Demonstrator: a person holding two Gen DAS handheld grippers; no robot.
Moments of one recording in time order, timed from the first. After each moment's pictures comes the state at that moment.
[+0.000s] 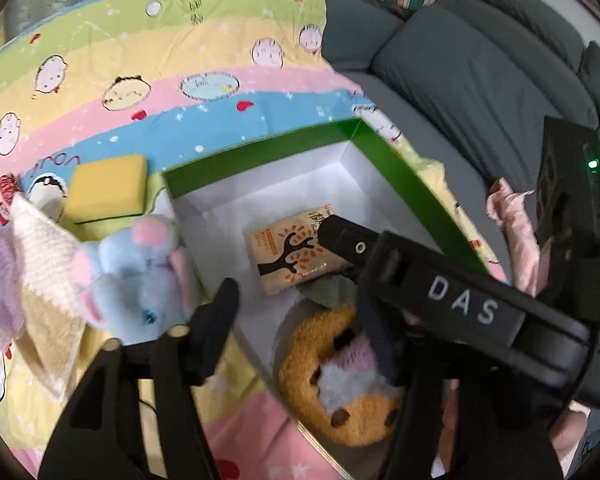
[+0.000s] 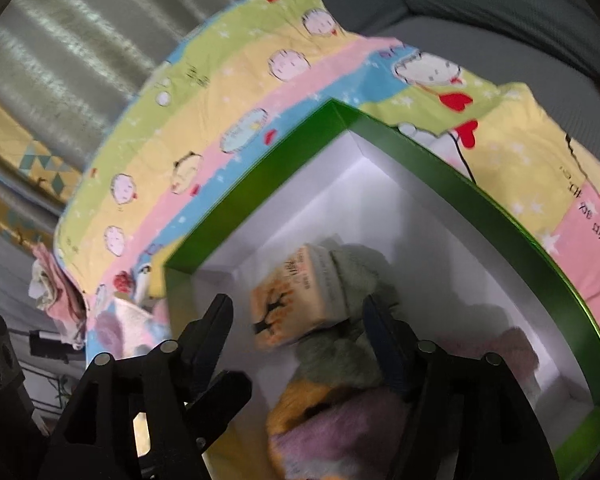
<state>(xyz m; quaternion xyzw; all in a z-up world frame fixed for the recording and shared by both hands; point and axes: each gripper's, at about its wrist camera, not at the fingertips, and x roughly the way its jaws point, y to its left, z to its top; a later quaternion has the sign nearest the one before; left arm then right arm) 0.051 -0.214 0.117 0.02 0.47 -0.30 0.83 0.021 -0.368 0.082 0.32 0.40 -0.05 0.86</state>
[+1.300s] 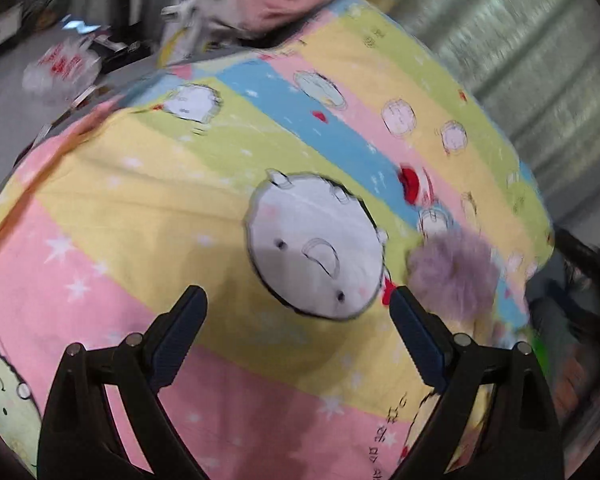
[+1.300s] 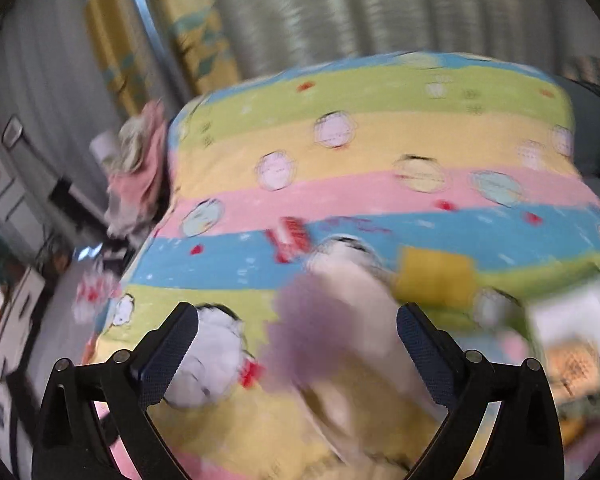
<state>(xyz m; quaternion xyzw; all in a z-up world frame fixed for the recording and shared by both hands) -0.004 0.198 0.064 -0.32 0.39 0.07 0.86 0.118 -0.073 0.147 0.06 0.38 0.13 0.91</state>
